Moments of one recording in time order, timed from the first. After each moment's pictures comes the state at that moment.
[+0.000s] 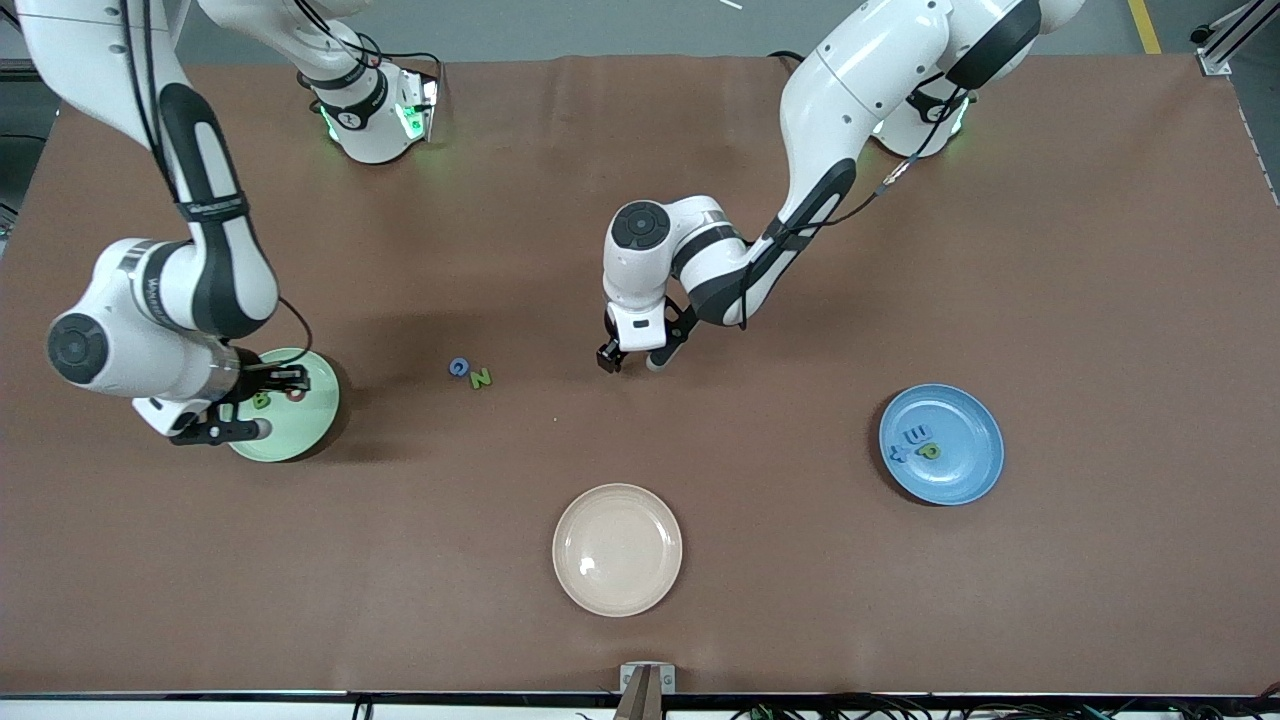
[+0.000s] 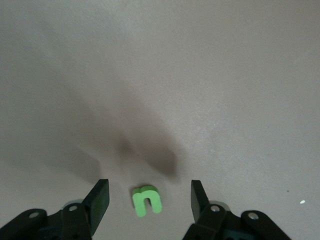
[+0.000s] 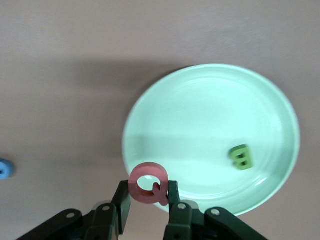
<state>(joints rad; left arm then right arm) -0.56 0.84 -0.38 -1.56 0.43 2.46 -2.08 0.17 0.39 -0.27 -1.96 0.17 2.15 -0.30</state>
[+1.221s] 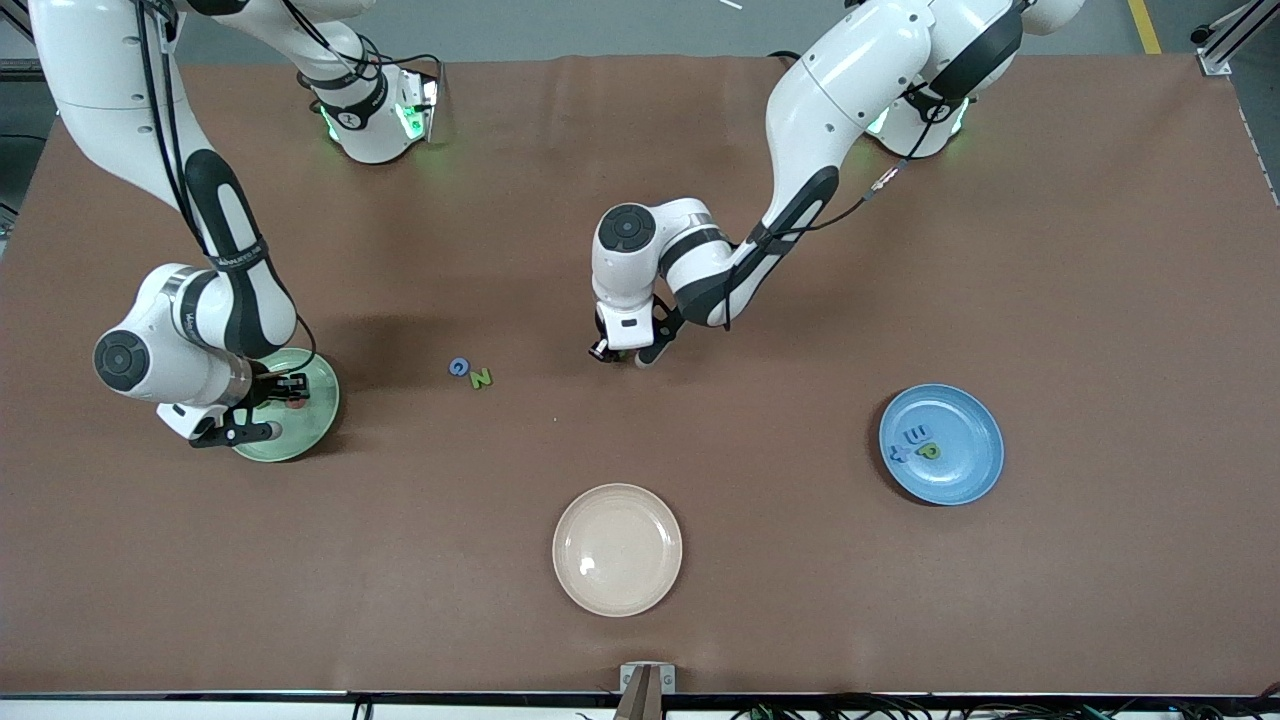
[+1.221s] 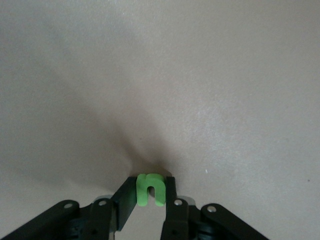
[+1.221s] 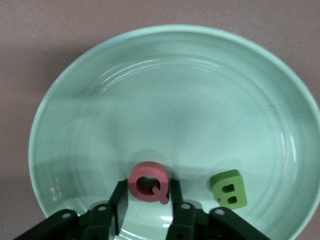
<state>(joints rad) -0.58 0.87 -0.37 -1.52 0.43 2.44 -2.08 0.14 0.52 -0.26 -2.02 0.17 2.32 -0.36</state>
